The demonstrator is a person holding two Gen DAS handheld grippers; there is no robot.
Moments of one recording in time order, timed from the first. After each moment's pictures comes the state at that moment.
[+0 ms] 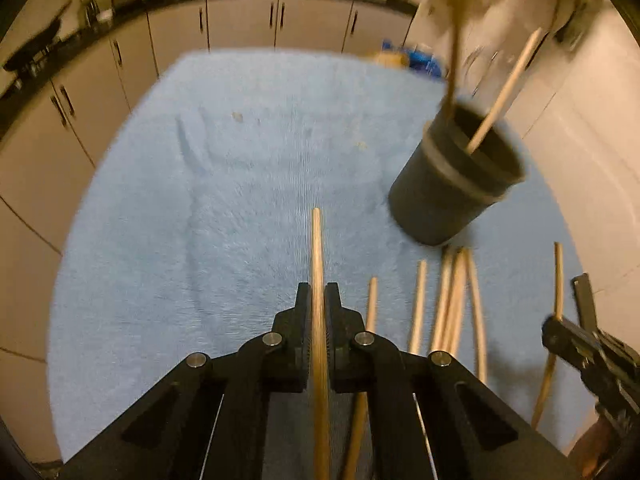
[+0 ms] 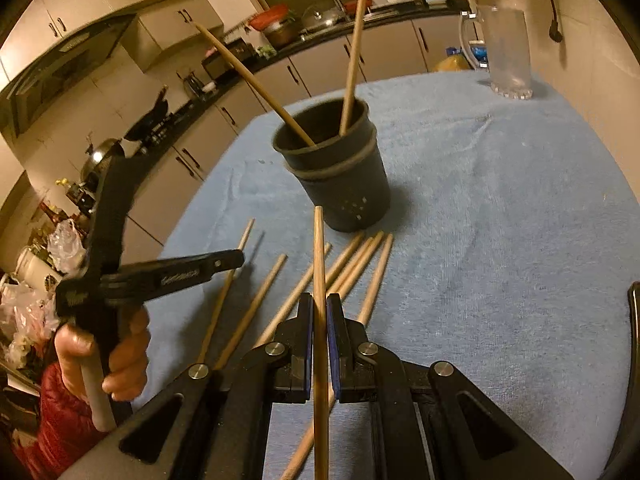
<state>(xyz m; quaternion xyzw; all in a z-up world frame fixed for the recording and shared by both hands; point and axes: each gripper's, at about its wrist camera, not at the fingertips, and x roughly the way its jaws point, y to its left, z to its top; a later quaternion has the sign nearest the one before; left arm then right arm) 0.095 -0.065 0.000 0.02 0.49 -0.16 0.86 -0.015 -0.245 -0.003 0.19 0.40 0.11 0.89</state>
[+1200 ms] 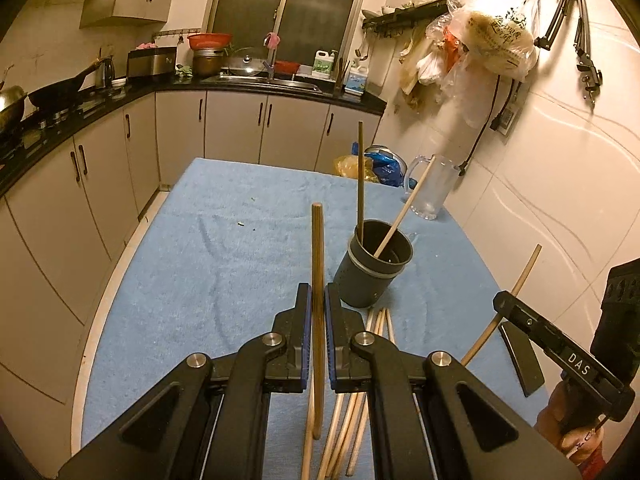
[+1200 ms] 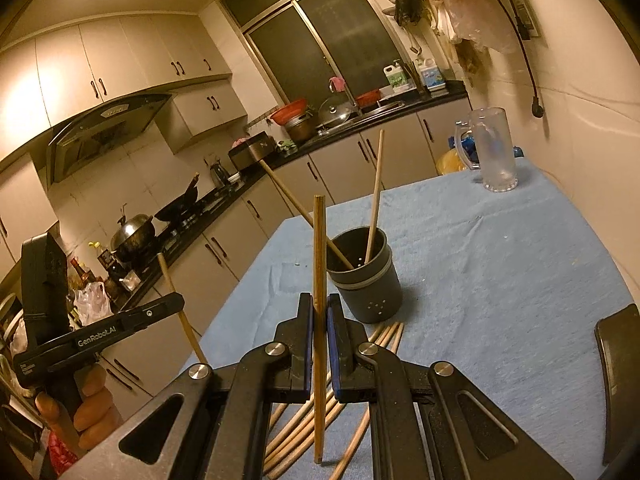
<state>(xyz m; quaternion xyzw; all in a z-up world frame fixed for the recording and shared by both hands) 0.012 -0.027 0.100 -0.04 0.34 -0.20 0.92 -0.066 -0.258 0.062 0.22 0.24 0.10 0.94</state>
